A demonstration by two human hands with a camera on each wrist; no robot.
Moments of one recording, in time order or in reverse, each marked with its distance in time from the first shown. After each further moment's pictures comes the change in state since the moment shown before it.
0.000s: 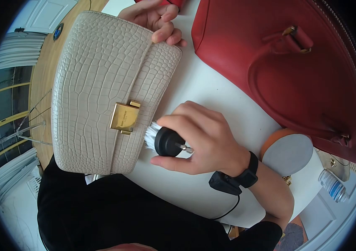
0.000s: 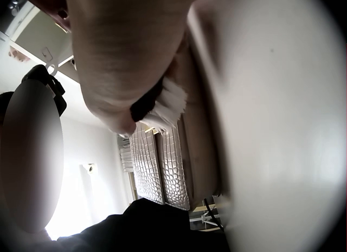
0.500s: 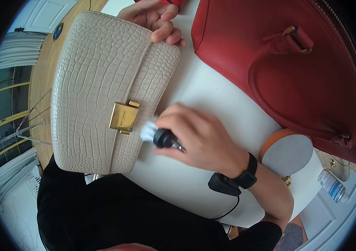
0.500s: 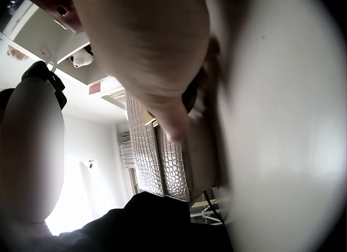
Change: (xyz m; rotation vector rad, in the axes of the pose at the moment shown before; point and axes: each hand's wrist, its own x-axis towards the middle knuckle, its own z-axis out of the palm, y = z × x) left_hand -0.004 0.002 -0.003 -0.037 0.014 -0.006; right_hand -0.003 0.004 0.011 0.018 -0.055 0.060
